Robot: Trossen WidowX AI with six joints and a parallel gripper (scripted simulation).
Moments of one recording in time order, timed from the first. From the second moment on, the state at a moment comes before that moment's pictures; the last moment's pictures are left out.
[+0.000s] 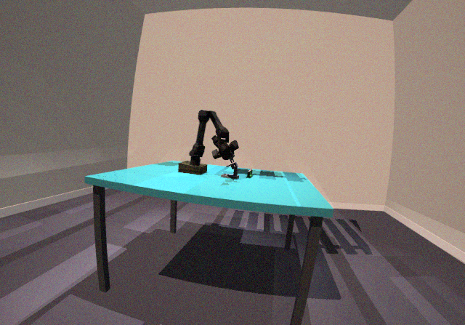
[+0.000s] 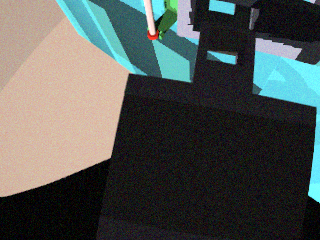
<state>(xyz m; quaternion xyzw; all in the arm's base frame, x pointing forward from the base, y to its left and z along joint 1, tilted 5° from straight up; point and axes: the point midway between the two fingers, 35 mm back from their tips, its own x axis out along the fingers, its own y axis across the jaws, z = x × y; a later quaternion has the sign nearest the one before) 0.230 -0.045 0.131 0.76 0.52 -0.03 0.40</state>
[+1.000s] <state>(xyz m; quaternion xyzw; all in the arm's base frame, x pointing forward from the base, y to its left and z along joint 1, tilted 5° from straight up) 0.251 -0.050 0.100 0.76 0.52 -0.03 0.39</state>
